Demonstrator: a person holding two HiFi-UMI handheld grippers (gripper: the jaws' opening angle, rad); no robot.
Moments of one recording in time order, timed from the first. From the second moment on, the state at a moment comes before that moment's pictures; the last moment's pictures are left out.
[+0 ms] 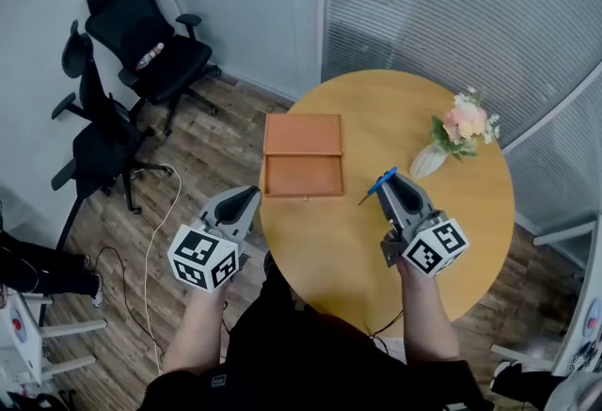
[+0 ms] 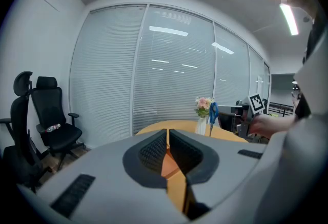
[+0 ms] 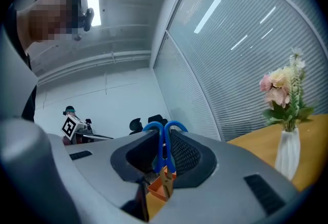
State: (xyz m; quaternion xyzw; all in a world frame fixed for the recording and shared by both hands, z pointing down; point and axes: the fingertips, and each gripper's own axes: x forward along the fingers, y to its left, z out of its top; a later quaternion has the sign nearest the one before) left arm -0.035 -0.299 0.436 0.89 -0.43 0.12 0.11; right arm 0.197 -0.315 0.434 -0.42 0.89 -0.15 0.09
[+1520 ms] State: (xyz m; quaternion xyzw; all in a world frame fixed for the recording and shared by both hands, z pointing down) left arm -0.106 -0.415 0.550 0.89 -0.39 0.13 0.21; right arm 0.012 -0.443 0.711 -0.22 0.86 -0.11 -0.45
